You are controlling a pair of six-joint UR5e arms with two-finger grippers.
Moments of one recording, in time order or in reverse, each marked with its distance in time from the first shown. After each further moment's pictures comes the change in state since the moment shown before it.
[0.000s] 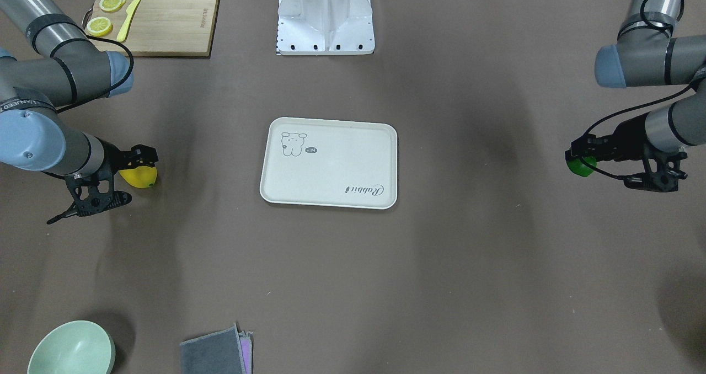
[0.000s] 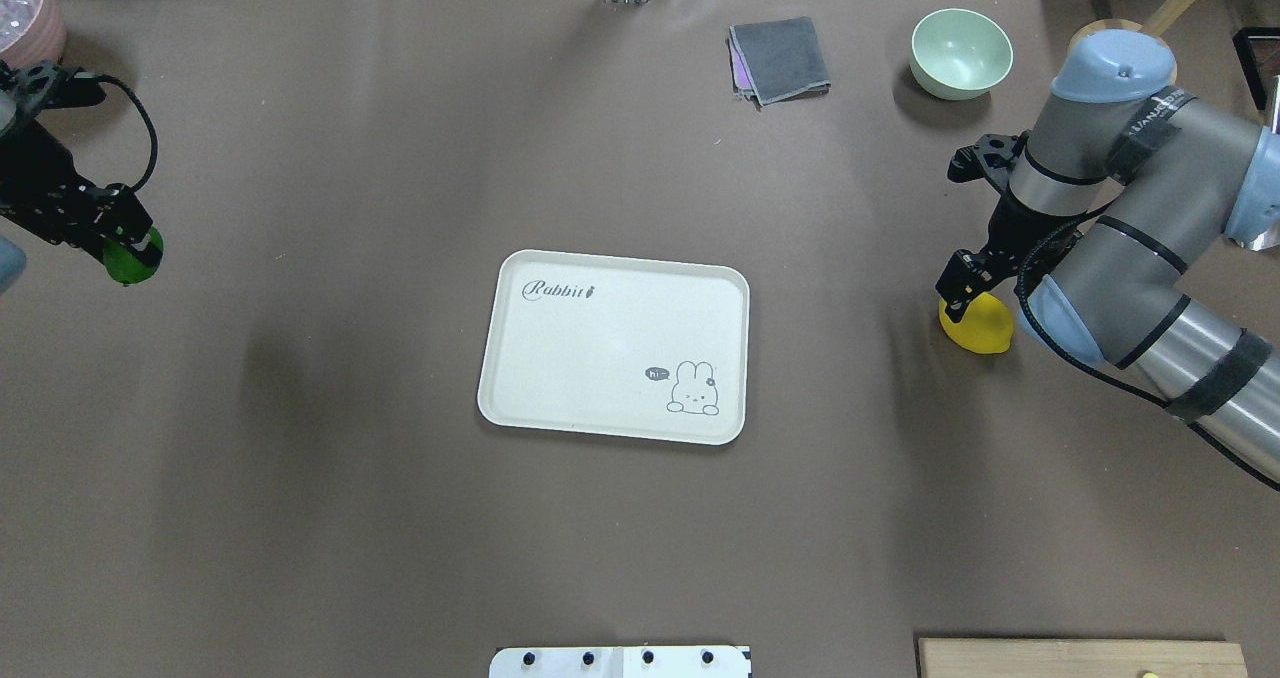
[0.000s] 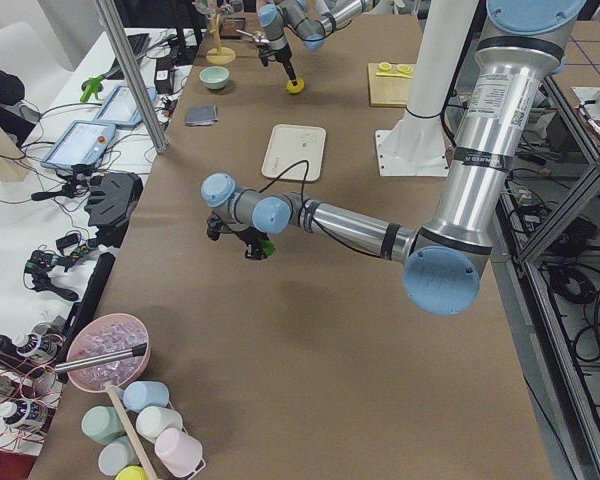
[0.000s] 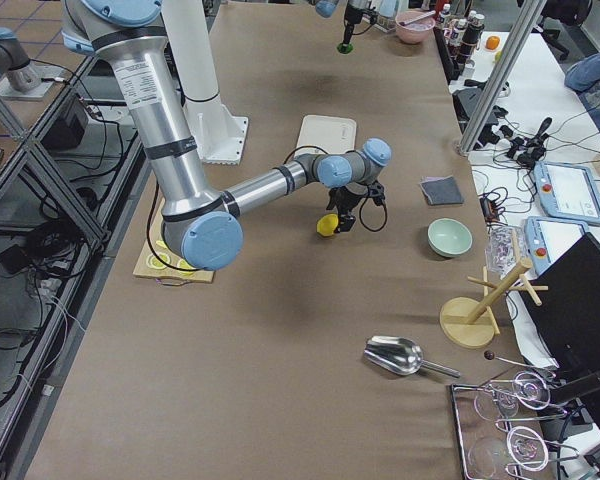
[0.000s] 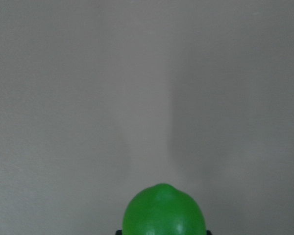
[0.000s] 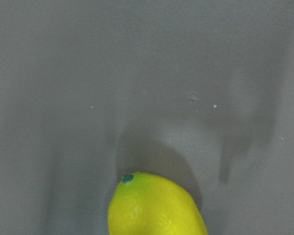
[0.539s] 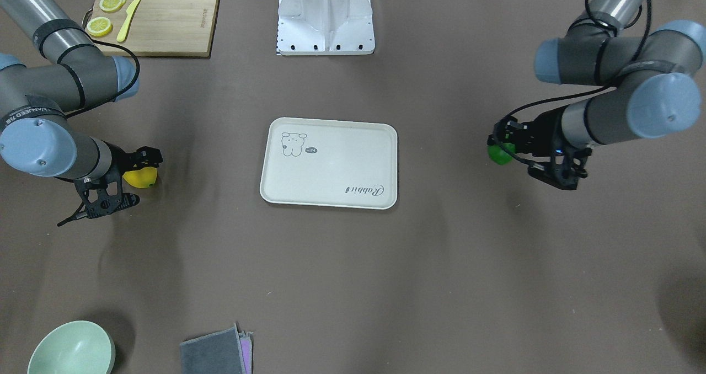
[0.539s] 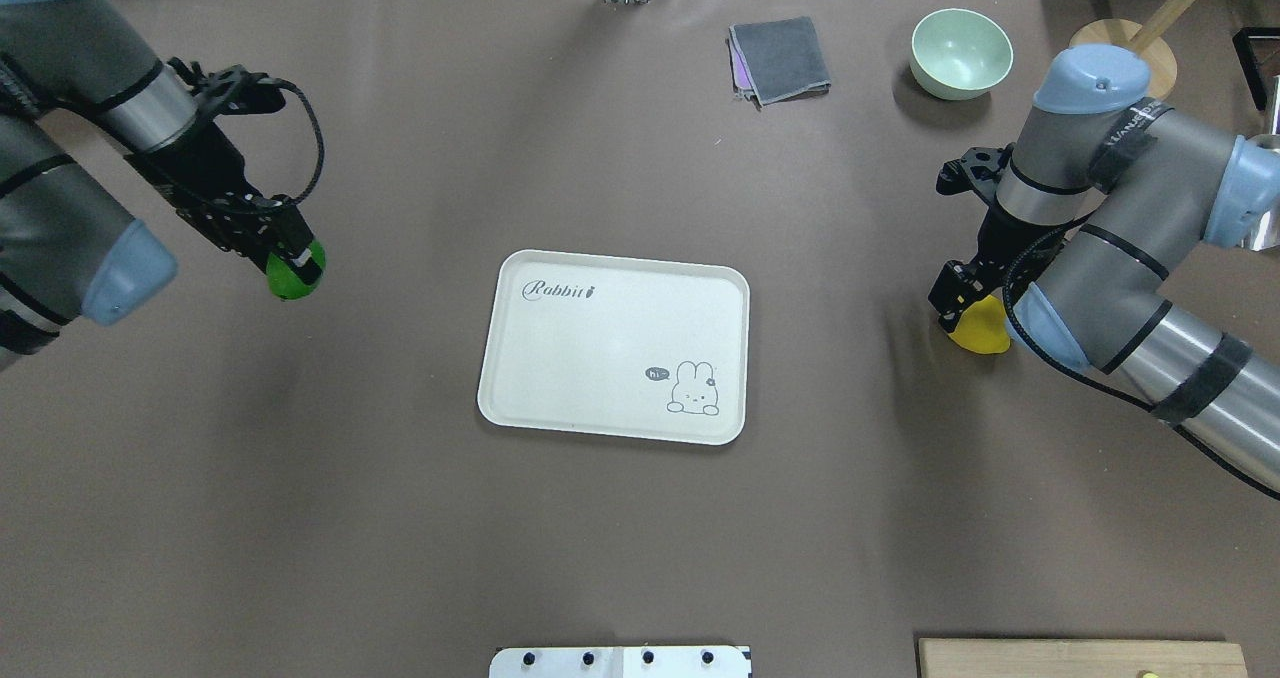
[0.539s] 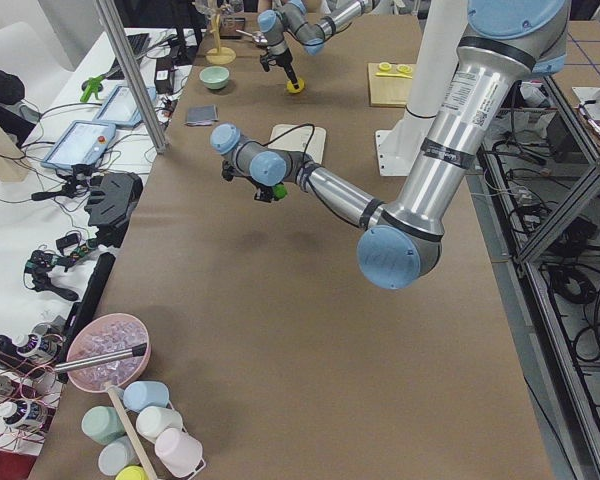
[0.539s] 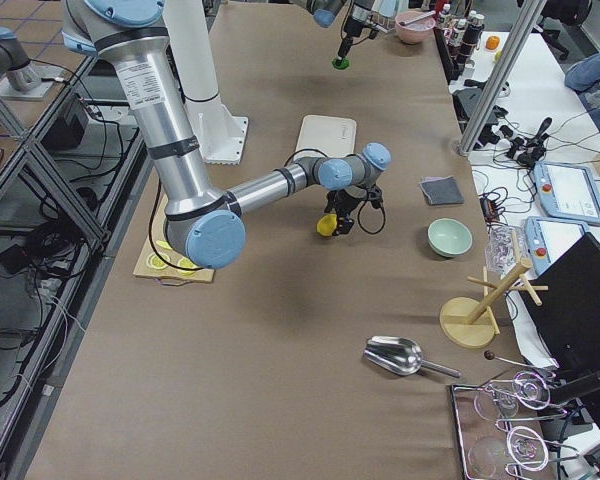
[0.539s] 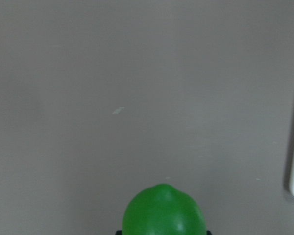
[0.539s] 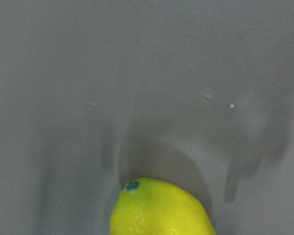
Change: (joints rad) left arm 0.174 -0.183 0.010 0.005 -0.076 0.000; right arm -0.020 0.012 -0.033 0.001 0.000 -0.026
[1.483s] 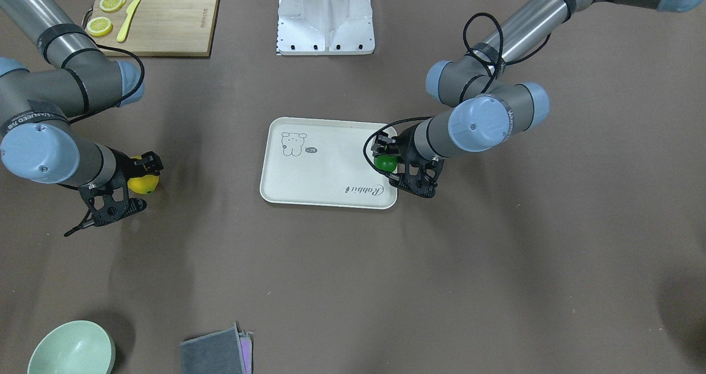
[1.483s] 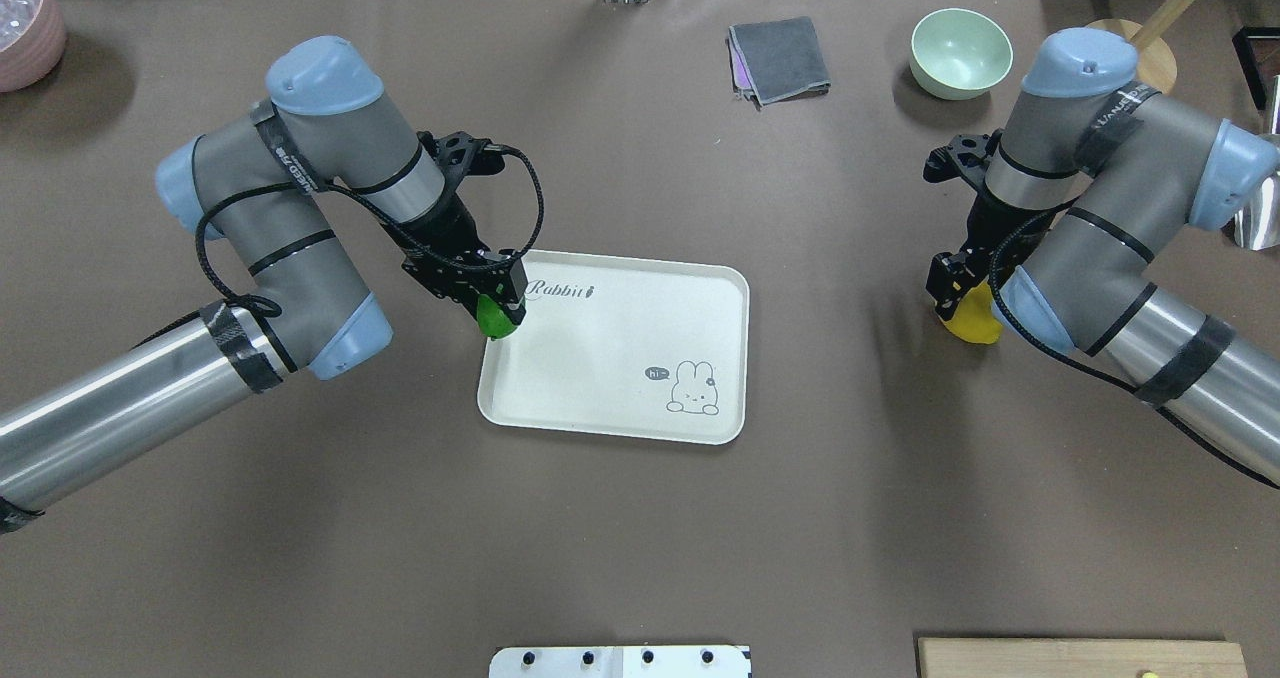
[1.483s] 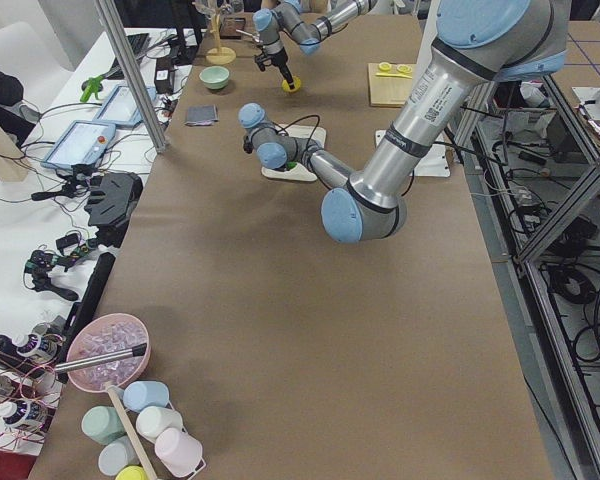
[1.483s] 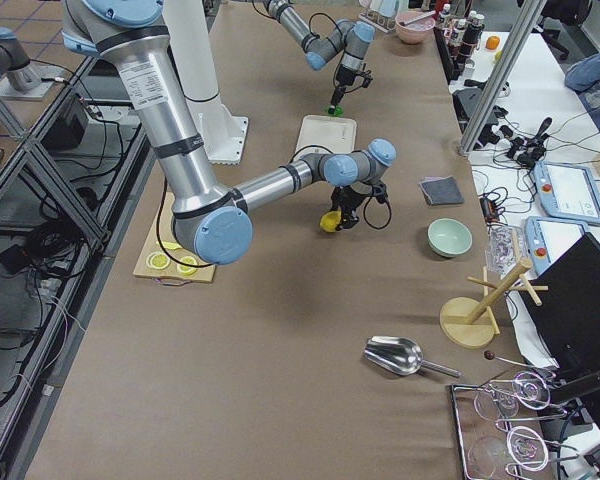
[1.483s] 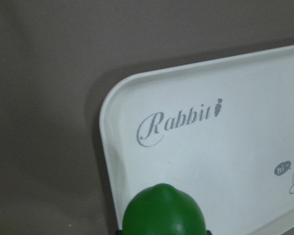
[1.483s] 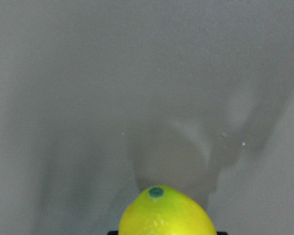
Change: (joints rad) left arm 0.235 -0.252 0.280 -0.455 0.160 -0.523; right arm 0.026 0.059 -0.013 -0.005 0.002 -0.048
